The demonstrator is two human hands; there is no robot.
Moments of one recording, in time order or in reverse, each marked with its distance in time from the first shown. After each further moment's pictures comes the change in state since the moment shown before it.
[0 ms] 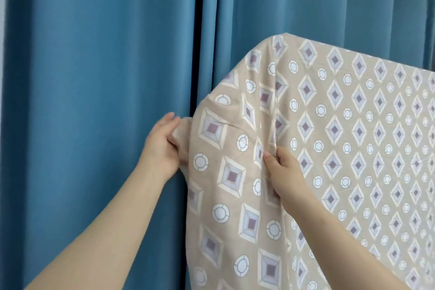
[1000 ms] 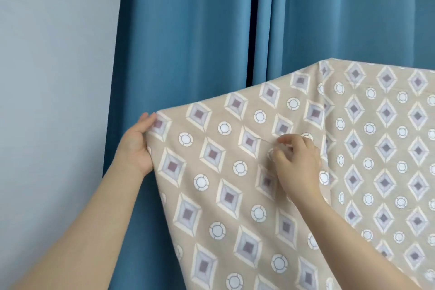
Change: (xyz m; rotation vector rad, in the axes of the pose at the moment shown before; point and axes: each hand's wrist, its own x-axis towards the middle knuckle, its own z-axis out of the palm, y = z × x) left_hand -0.044 0.136 -0.056 0.043 0.063 0.112; right_hand -0.027 -0.066 0.059 -0.298 0.124 -0.389
